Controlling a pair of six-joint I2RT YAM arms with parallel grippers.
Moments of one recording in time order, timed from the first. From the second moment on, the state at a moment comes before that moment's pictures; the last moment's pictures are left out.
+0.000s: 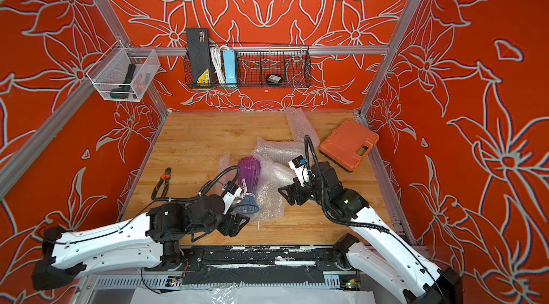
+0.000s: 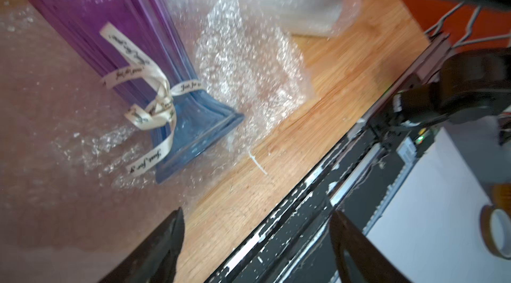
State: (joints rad) left arm -1.19 0.91 0.72 -0.68 -0.19 -0.66; right arm 0.61 0.81 0.66 -0.49 -0.33 0.15
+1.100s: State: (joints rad) left arm -1.22 1.21 0.59 -0.35 -0.61 -0.48; right arm 0.61 0.73 0.64 -0.48 -0.36 0.15
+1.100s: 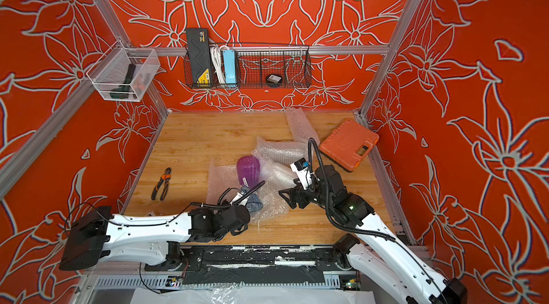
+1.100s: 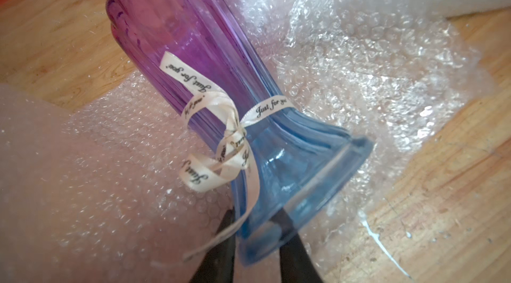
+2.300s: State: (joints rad) left arm -1.20 1.10 0.92 -0.71 -0.49 -0.59; right arm 0.61 0.66 0.61 -0.42 -0.45 0.08
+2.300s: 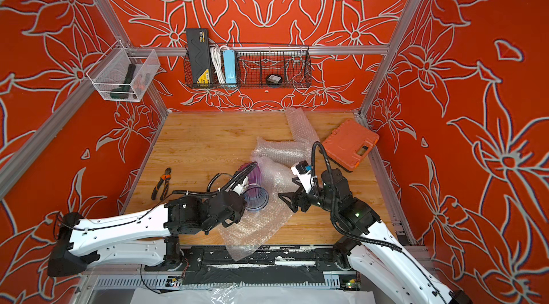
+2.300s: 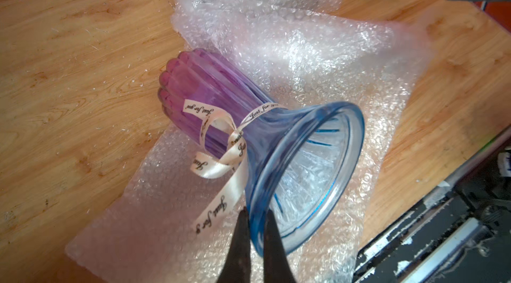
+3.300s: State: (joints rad) left arm -1.11 1.10 0.94 -0.68 -0.36 -0.61; right arm 0.72 1.08 0.64 -0.18 -0.59 0.11
